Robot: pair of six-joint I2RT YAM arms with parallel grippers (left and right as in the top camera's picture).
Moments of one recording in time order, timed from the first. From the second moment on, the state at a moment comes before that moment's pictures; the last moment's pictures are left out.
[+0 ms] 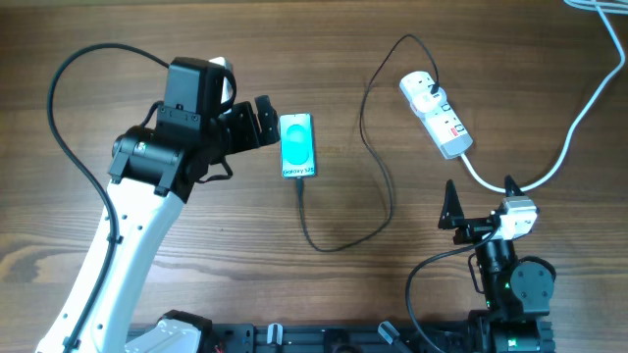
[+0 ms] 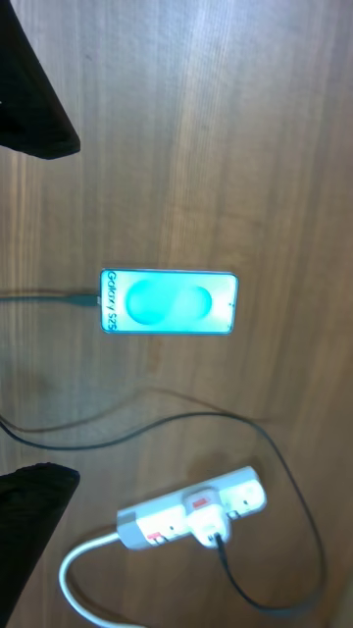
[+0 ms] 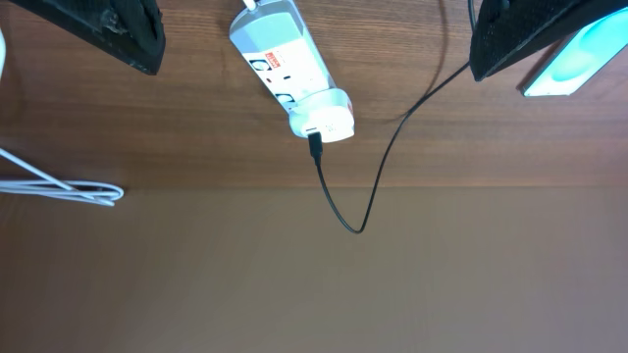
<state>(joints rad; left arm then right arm) -0.29 1.34 1.34 -0.93 0.07 -0.49 0.01 0.02 0.01 0.00 -0.07 0.04</state>
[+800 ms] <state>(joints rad) -0.14 0.57 0.58 -0.55 0.02 -0.32 0.01 0.02 0.01 0.00 -0.07 0.04</state>
